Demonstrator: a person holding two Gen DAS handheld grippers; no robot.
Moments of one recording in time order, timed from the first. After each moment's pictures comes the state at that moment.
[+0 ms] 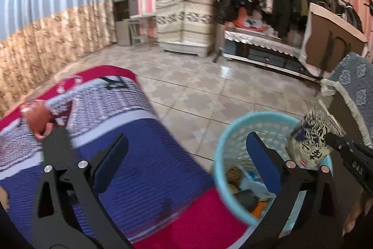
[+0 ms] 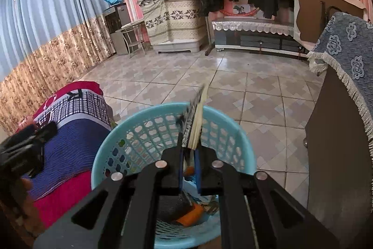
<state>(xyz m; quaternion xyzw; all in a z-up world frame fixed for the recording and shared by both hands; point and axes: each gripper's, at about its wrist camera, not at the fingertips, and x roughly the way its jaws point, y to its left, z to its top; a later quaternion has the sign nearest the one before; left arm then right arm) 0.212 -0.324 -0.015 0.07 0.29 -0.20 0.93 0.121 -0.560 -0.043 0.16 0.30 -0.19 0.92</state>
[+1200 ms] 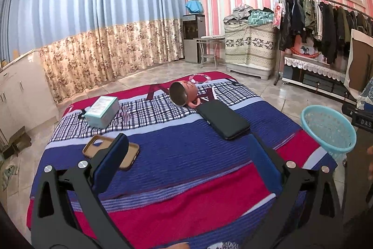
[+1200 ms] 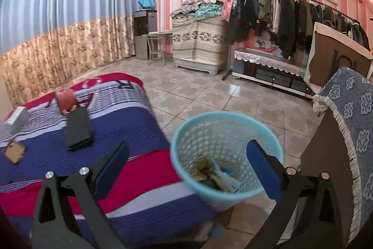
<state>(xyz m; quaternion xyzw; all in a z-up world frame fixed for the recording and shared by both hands) 0.051 -0.055 0.033 0.04 0.23 -0.03 0.97 0.060 -0.388 0.021 0.04 0.26 -0.16 0.95</state>
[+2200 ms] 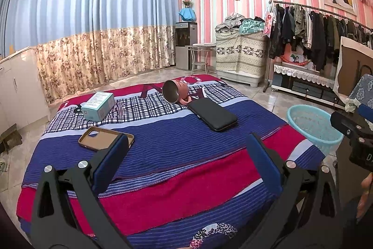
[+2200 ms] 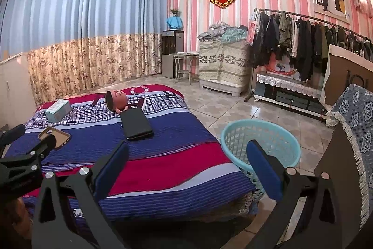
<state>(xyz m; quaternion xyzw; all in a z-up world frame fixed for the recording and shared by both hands) 0.010 -0.045 0.017 0.03 0.20 -0.06 0.98 -0.021 -0.282 0.033 0.01 0.19 -0.09 0.98</state>
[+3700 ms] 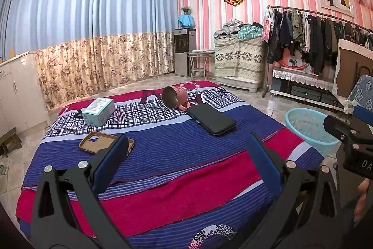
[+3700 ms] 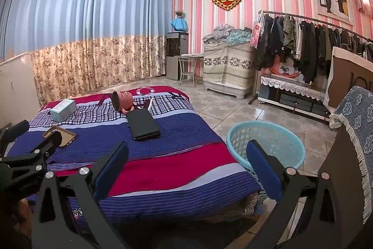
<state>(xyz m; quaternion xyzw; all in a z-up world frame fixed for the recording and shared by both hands) 0.004 -0.048 0.021 0.03 0.18 -0.07 0.98 -0.024 -0.279 0.034 0.01 0.18 -0.08 0.98</state>
